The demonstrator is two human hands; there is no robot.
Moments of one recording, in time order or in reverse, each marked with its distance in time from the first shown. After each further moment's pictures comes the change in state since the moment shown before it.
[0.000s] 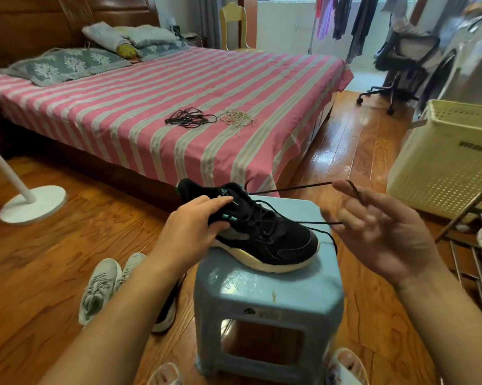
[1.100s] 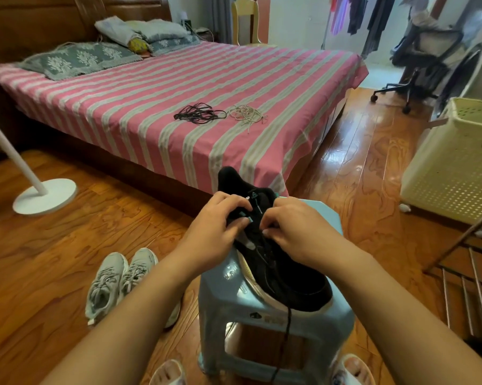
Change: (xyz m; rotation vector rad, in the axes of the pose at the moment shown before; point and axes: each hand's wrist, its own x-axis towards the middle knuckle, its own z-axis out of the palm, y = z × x) left_hand 0.007 0.009 0.020 -0.263 -0.091 -0.041; right_hand 0.069 0.077 0.036 -1.981 -0.318 -0.419
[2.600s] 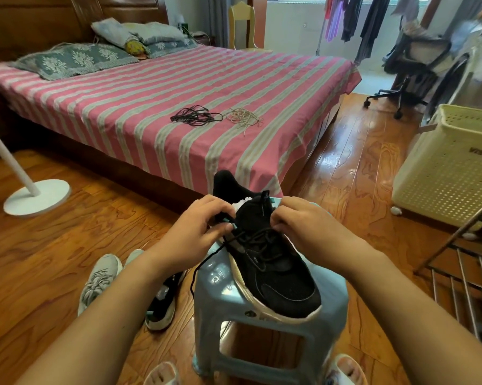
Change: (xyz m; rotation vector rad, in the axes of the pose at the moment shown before) left_hand -0.011 -0.012 -0.027 -0.075 -0.112 0.047; right_hand -0.016 0.029 -0.004 -0.055 0.068 -0.131
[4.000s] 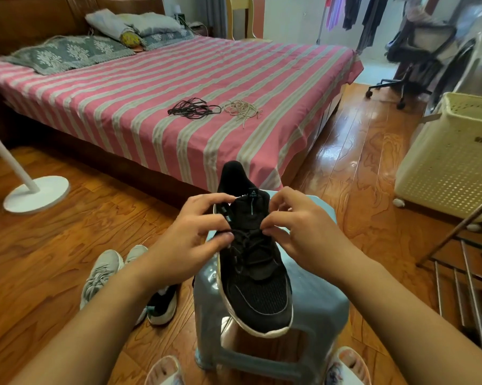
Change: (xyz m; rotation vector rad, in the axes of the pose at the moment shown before) left_hand -0.022 0.021 -0.007 0.088 -0.073 0.078; right_hand -0.010 -0.022 0.007 0.159 0.165 0.010
